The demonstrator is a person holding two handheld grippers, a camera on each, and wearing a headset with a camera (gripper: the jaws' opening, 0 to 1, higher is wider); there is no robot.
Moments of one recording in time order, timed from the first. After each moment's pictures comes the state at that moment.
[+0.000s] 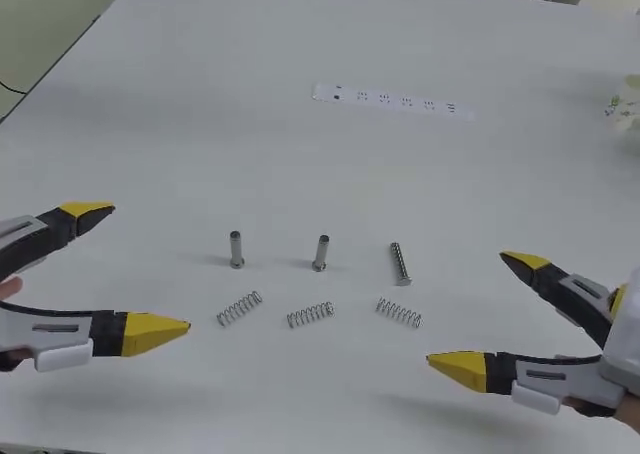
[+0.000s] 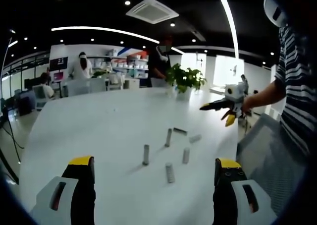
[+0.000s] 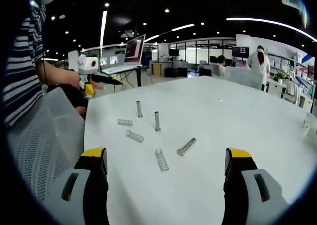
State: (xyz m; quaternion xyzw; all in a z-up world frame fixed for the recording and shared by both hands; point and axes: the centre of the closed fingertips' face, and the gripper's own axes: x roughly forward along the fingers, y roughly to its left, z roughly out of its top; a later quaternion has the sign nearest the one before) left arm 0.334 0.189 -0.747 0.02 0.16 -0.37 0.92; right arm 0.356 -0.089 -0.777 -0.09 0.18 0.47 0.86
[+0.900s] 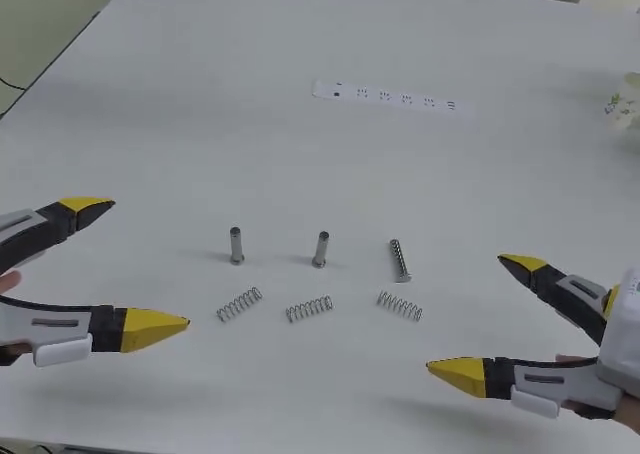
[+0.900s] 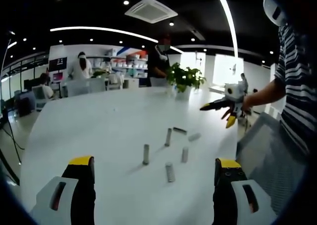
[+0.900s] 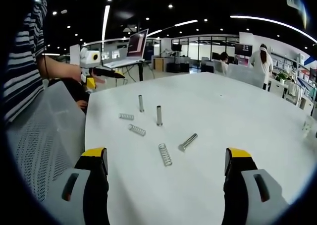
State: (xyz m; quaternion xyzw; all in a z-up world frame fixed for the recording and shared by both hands) left arm 0.333 0.191 -0.748 0.02 0.16 -0.37 0.92; right arm 0.353 -0.089 -0.780 -0.11 0.19 0.47 0.85
